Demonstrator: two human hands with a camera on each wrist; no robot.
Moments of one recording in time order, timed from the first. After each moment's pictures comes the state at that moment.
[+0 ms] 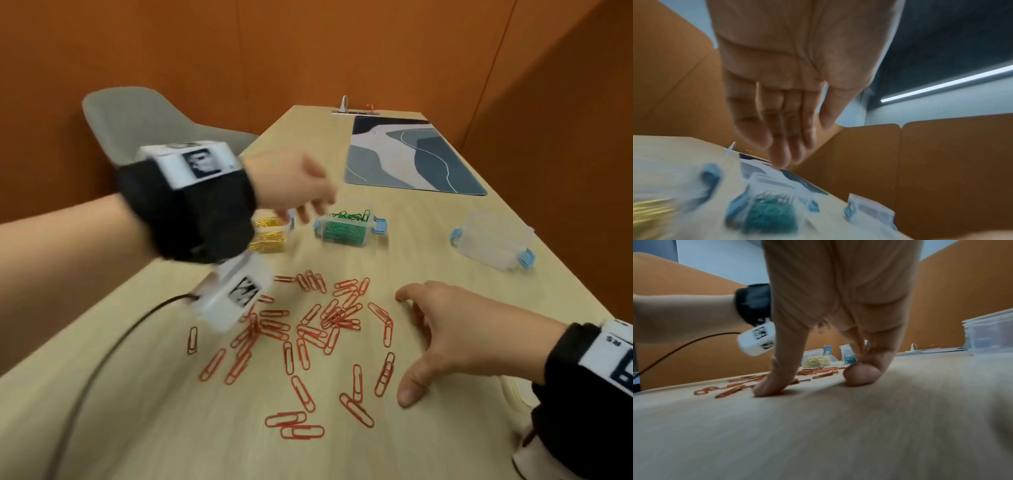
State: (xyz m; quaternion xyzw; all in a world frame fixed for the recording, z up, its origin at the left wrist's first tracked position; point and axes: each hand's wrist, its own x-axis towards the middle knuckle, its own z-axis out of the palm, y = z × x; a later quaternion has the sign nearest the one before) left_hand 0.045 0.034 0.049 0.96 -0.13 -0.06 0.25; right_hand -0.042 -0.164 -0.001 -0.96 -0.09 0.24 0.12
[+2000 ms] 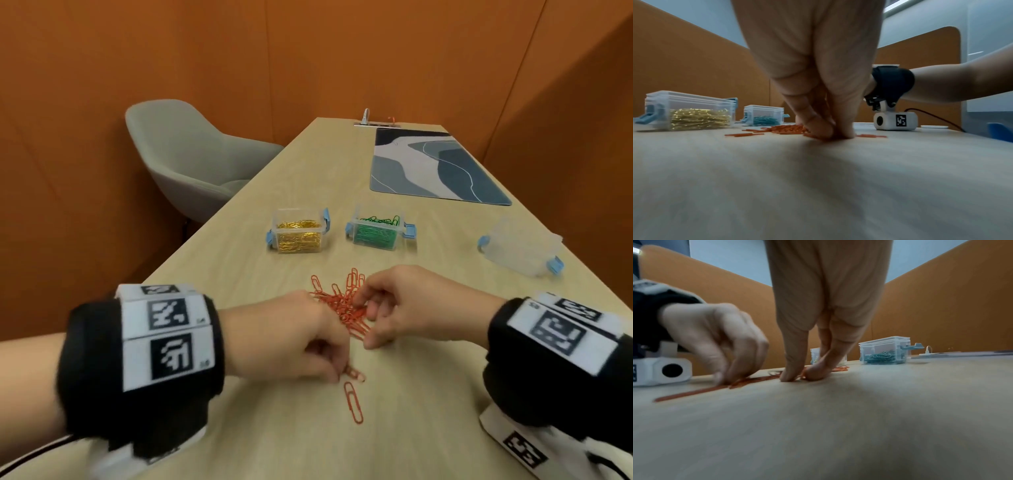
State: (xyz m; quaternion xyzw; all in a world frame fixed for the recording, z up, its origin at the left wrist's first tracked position) left_hand -0.063 0.071 -0.018 0.90 -0.38 -0.15 0.16; right_hand -0.027 -0.109 -0.011 -0.94 -0.21 0.18 0.22
